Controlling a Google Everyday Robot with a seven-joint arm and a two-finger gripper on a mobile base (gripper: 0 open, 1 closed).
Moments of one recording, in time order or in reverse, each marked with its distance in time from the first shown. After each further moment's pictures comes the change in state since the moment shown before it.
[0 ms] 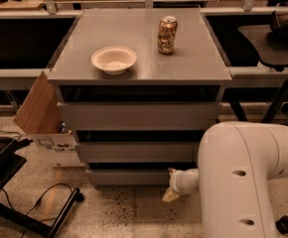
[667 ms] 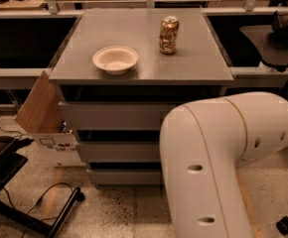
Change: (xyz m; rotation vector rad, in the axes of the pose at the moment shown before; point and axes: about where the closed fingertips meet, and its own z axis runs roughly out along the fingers) arm 0.032 -0.018 -0.070 0.071 0.186 0.014
